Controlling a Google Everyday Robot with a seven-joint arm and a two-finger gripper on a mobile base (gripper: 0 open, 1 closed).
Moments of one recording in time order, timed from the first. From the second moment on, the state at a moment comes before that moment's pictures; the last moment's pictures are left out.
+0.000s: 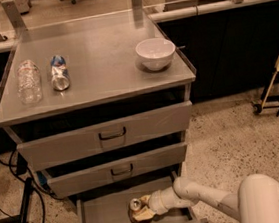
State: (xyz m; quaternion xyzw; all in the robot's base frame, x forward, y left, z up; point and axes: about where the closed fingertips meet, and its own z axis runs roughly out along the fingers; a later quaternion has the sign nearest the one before) arm 0.518 0.044 0.204 -0.53 0.69 0.38 0.30
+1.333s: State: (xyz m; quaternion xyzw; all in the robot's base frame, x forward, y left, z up) arm 0.463 0.056 0.327 -0.55 0.68 0.34 0.34
